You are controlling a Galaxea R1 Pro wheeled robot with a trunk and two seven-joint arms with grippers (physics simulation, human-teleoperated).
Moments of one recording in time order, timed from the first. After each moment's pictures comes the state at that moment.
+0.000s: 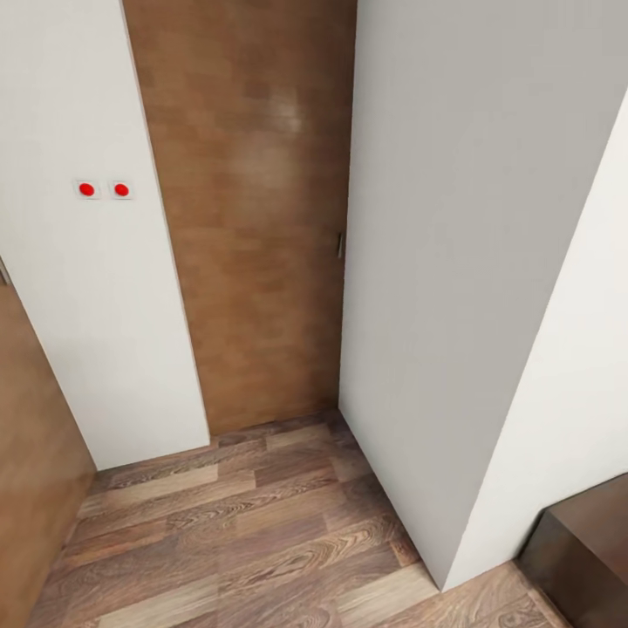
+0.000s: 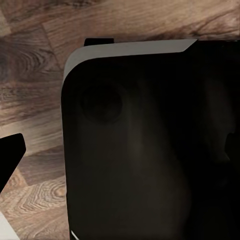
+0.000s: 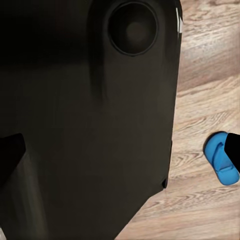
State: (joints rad) left arm 0.00 -0.01 0.00 -0.10 0.00 -0.03 0.00; right arm 0.00 0.00 -0.01 0.00 0.00 0.01 0.01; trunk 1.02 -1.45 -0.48
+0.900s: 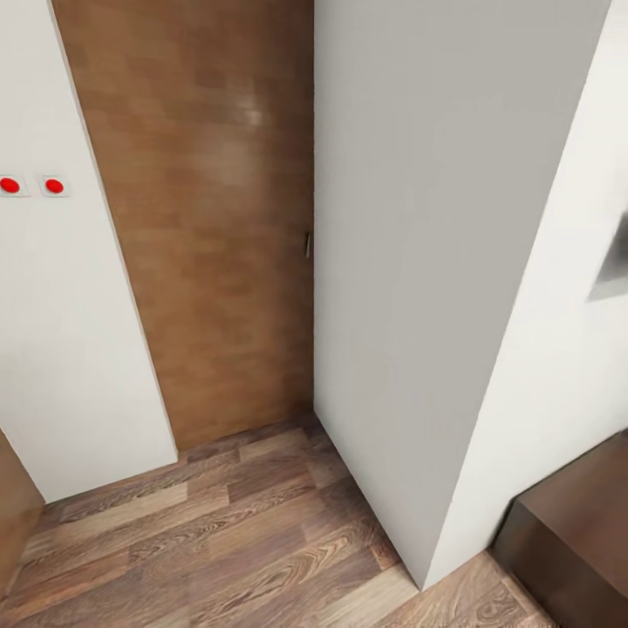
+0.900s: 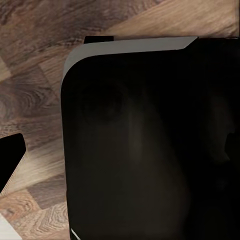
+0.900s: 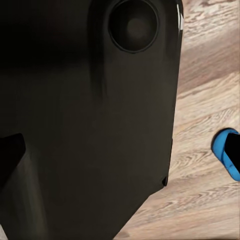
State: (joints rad) left arm 0.00 -0.01 0.00 -0.10 0.00 -0.03 0.00; right arm 0.00 0.00 0.00 0.00 0.00 0.01 0.01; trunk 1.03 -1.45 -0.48
